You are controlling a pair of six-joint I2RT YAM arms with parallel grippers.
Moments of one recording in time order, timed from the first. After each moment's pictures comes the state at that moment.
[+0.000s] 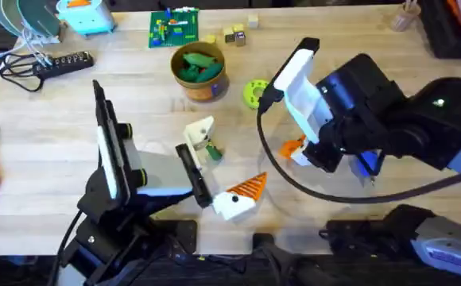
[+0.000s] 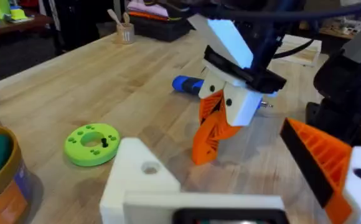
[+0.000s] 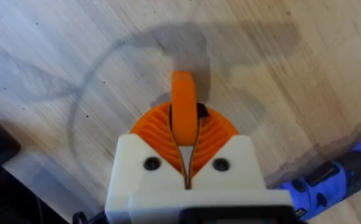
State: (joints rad) left arm -0.54 0.01 0.01 -0.05 0.59 -0.02; right arm 0.62 1.15 0.75 -0.82 -0.08 -0.32
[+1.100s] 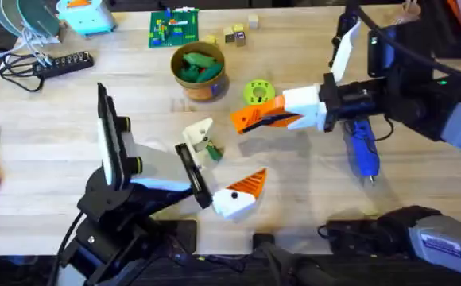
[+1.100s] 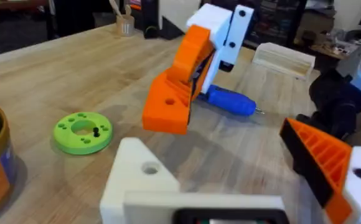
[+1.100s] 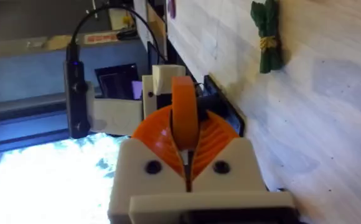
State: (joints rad) left arm -0.54 0.01 0.01 -0.05 0.58 -0.14; right arm 0.26 1.25 0.68 -0.25 -1.17 0.71
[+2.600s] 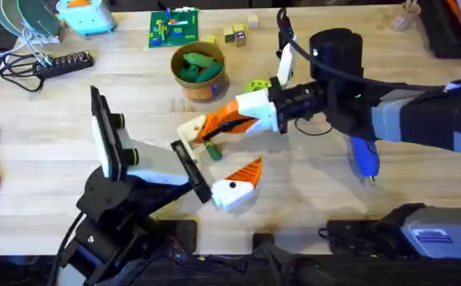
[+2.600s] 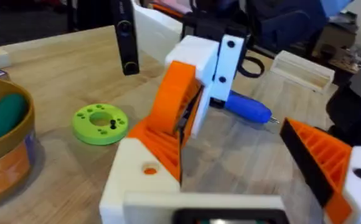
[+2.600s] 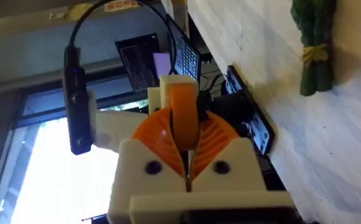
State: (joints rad) left arm -0.54 0.01 0.01 -0.05 0.51 -0.19; right arm 0.50 1.52 0.68 0.33 -1.15 1.14
